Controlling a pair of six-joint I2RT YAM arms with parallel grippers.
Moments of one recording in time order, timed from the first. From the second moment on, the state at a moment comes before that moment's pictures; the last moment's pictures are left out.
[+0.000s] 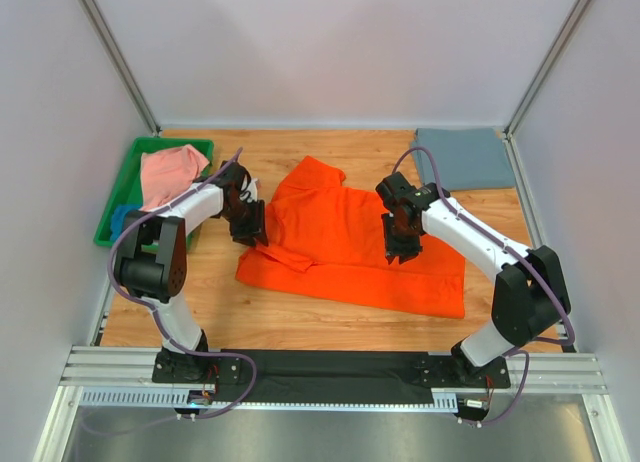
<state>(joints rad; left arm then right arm) -0.20 1.78 1.17 -0.70 0.30 -0.24 0.53 1.56 1.21 -1.01 0.06 0.51</state>
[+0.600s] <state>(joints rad) -0.22 1.82 1.27 -0.67 0.49 -0.35 0.53 1.56 1.21 -1.01 0.05 0.52</state>
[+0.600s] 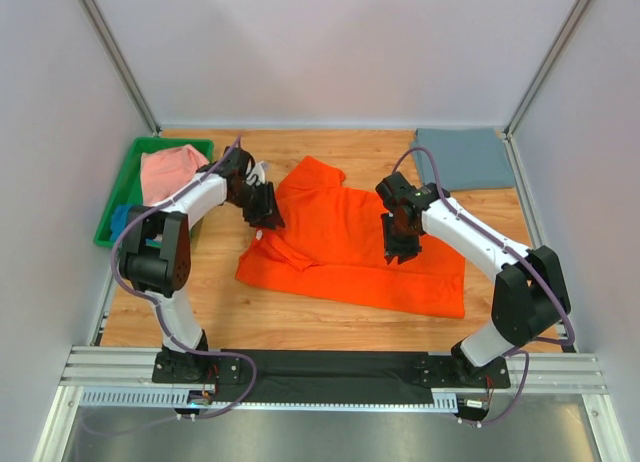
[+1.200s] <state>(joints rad) -0.15 1.74 1.31 -0.72 0.46 -0.43 0.86 1.67 1.26 -0.63 0.06 0.38</state>
